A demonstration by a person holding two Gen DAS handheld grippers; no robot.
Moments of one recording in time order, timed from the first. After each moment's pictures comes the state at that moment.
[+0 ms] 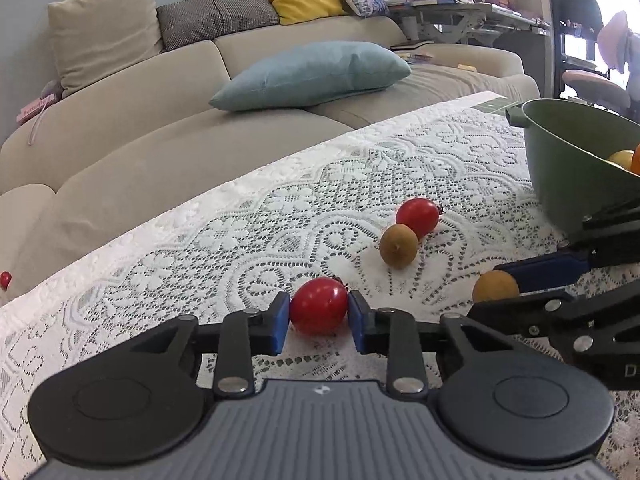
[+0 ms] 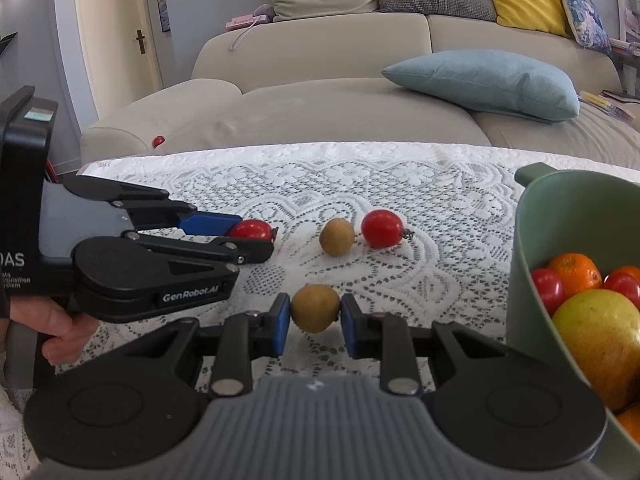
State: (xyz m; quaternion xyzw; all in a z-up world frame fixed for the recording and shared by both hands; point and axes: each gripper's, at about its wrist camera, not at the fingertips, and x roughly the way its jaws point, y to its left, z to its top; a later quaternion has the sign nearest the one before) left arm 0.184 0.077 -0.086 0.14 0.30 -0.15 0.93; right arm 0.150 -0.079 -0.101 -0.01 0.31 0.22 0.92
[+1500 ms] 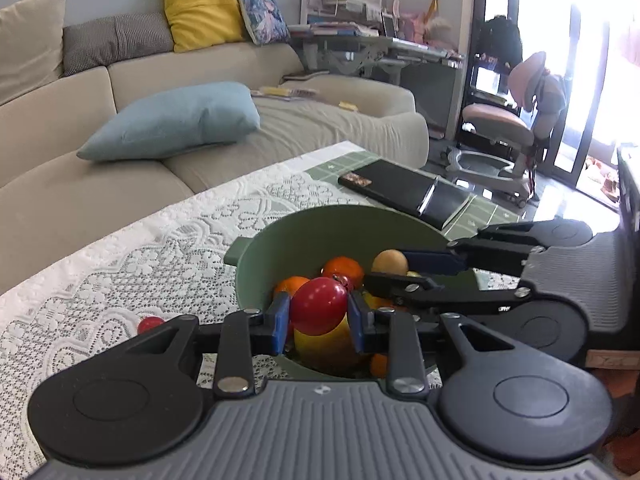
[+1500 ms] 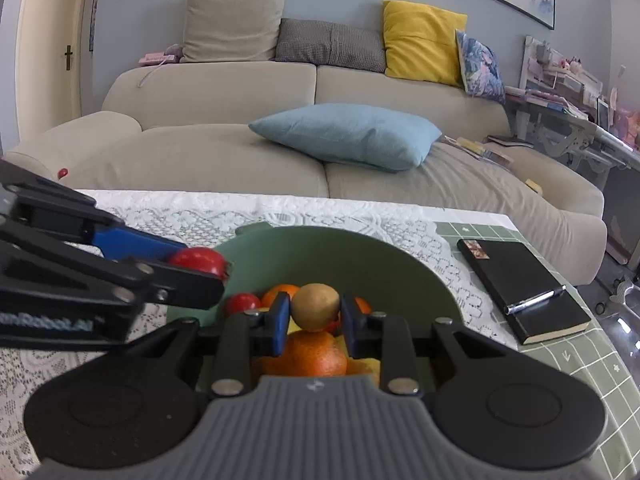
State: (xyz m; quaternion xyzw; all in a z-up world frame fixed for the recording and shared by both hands) left arm 0.147 -0.083 -0.002 0.08 0.31 -0.29 0.90; right arm 0.105 -0.225 -0.036 -0.07 0.26 0.07 0.96
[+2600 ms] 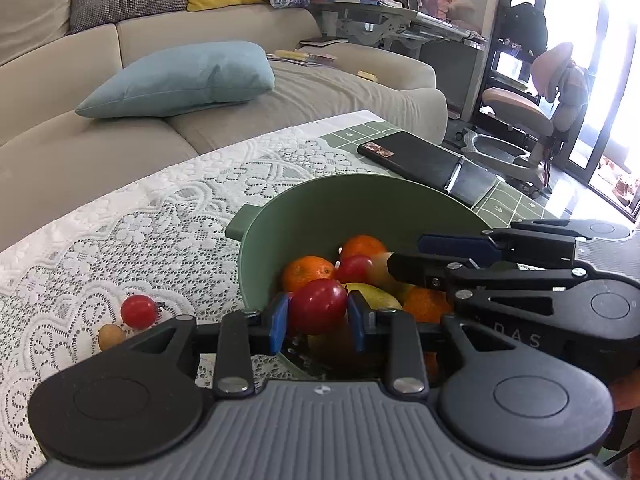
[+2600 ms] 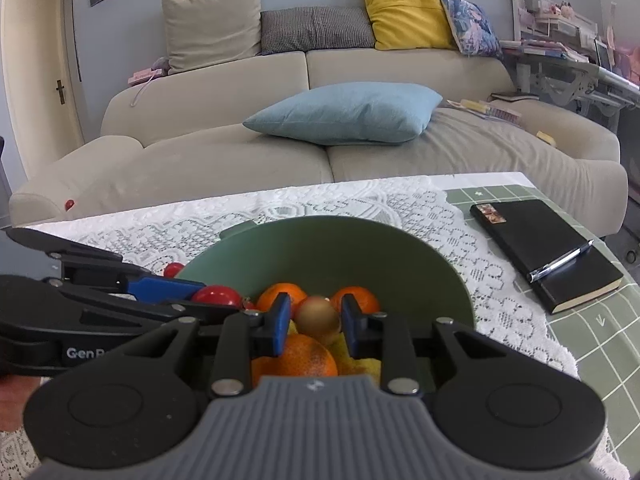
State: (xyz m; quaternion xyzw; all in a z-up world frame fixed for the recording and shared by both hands) left arm 0.176 -0.086 -0.026 0.06 0.36 -0.27 0.89; right arm 0.129 -0.248 -0.041 0.01 0.28 0.09 0.96
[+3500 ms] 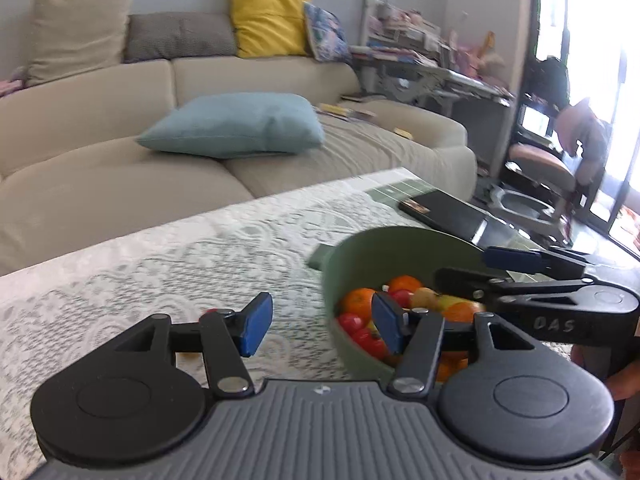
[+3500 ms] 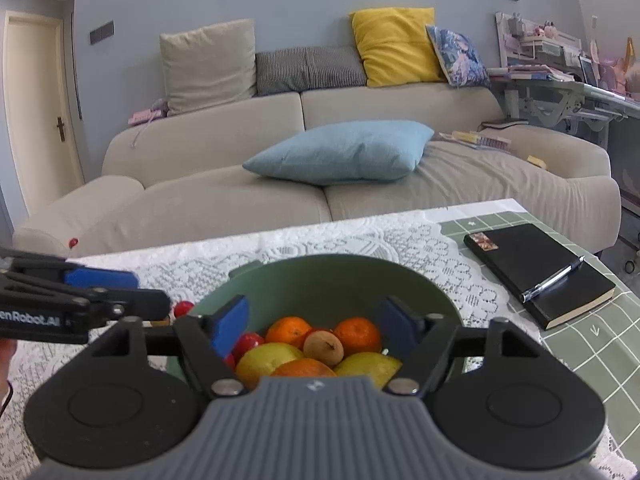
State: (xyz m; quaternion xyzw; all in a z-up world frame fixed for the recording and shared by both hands) left arm 0.145 -0.028 0.006 0.02 0.29 -0.21 0.93; right arm 0.109 -0.254 -0.029 0.04 0.21 0.09 0.97
